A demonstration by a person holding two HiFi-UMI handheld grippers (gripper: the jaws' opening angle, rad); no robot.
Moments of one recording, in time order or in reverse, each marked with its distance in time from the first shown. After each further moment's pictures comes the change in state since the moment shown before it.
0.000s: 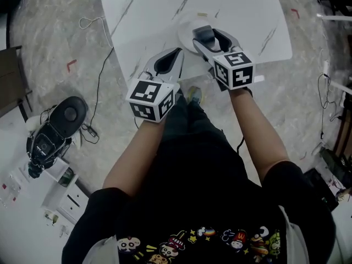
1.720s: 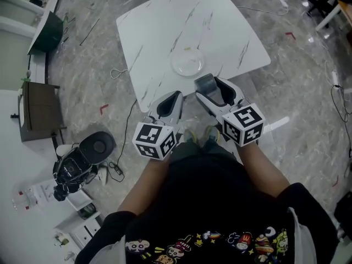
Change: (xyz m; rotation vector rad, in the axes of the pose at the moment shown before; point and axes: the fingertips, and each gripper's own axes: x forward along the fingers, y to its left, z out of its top) left arm -0.108 -0.174 0.026 0.224 -0.094 0.040; right arm -0.259 0.082 0.019 0.057 -0.389 0.115
